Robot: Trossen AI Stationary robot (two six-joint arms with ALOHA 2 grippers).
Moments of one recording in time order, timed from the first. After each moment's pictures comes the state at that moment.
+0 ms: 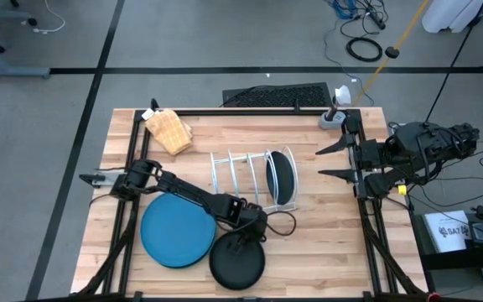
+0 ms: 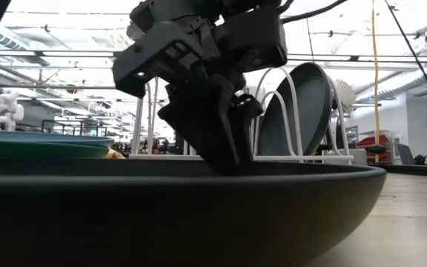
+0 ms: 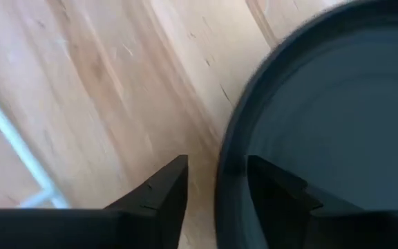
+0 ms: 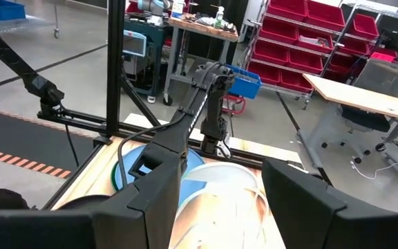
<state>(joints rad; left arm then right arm) -0.27 2.13 1.49 -0.46 0.16 0.16 0.36 0.90 1.33 -0.56 0.28 -0.15</state>
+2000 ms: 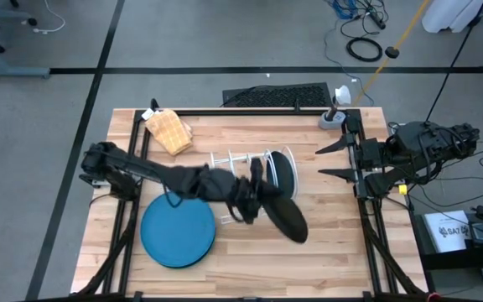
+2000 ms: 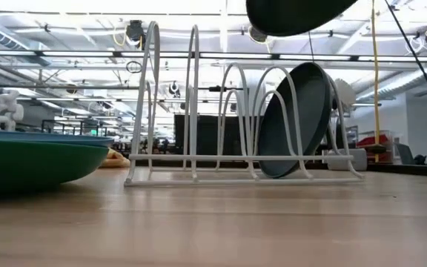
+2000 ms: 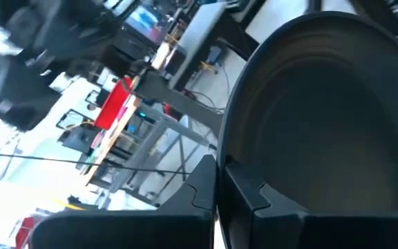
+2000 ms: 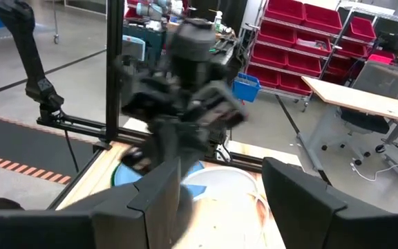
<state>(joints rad) -0.23 1.69 1.49 0.07 -0.24 0.93 0.36 0.90 1.33 -0.54 0.28 -0.14</state>
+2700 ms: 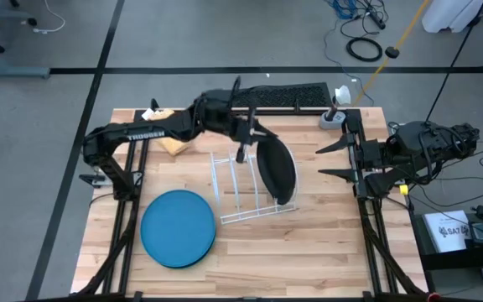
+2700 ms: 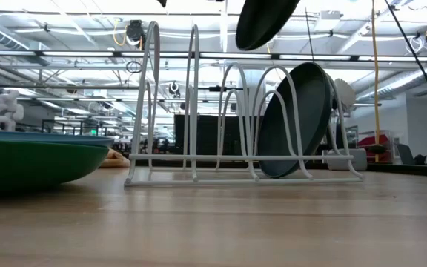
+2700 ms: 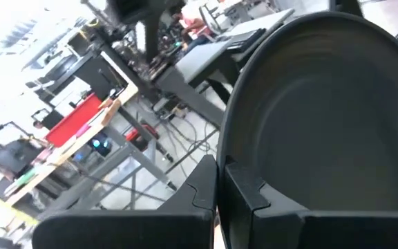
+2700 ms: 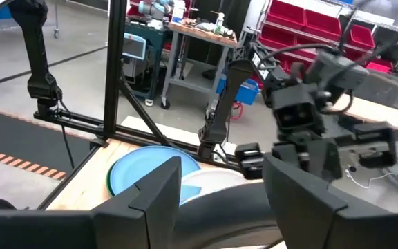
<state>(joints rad) 0.28 1.66 1.49 0.07 0.52 0.75 0.36 0.90 1.33 -0.54 0.28 -0.19</state>
